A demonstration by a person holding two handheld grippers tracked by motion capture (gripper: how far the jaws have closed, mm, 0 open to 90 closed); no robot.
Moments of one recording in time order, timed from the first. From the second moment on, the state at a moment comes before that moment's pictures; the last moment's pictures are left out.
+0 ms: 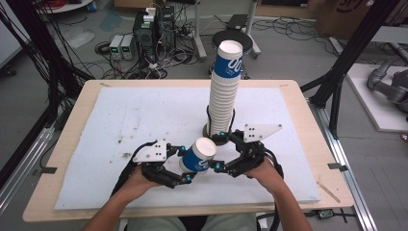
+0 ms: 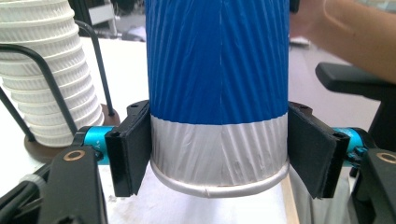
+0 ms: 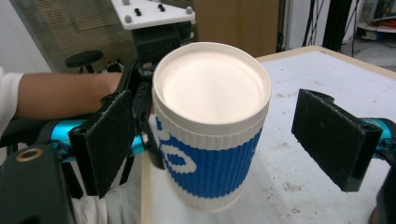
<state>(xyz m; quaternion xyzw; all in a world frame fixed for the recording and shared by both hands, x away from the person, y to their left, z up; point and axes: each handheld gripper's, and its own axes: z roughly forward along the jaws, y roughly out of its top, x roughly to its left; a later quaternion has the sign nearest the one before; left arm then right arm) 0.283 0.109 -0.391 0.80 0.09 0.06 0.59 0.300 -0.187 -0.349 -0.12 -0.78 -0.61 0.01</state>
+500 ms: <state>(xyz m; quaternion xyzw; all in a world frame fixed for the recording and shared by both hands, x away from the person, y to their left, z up) 0.293 0.111 -0.361 0.86 0.08 0.07 0.50 0.312 -0.178 -0.307 -0.05 -0.87 -0.48 -0.04</state>
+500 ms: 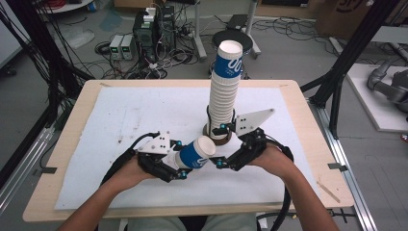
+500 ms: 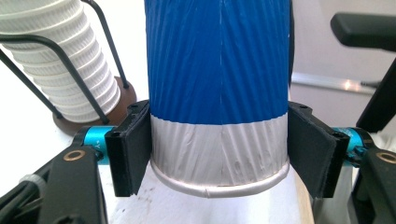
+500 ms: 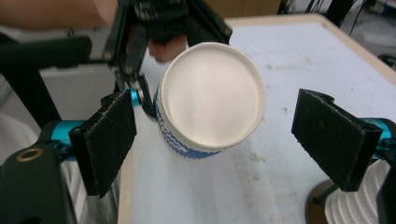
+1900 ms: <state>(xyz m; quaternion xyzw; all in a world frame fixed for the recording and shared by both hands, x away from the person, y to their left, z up) 0.299 0.083 -0.350 0.94 0.04 0.05 0.34 0.318 -0.117 -0.322 0.03 -0.95 -0.31 -0.04</state>
